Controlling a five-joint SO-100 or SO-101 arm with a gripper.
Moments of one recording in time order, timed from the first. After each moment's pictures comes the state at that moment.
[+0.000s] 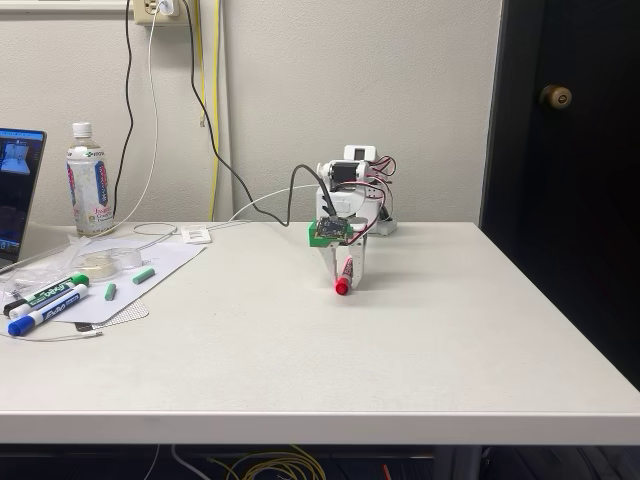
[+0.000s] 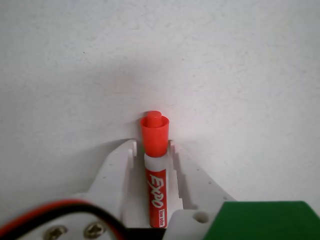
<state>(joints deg) 8.3 30.1 17.1 99.9 -85.1</state>
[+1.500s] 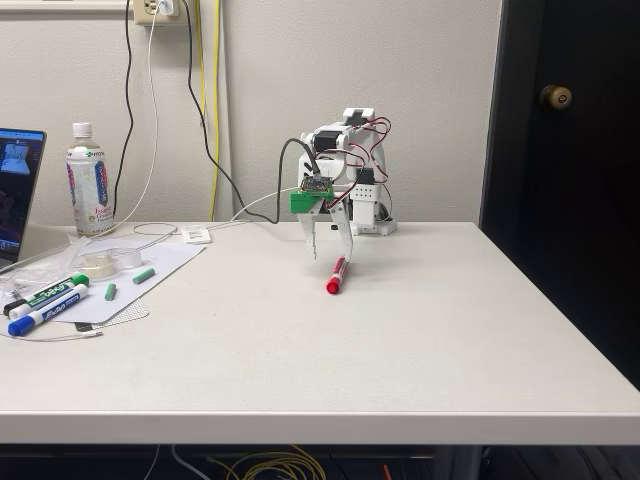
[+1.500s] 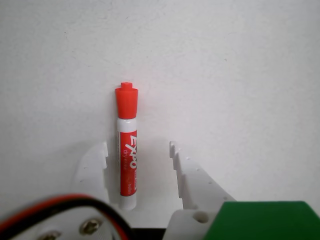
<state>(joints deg) 15.4 67.1 66.4 78.0 -97.0</state>
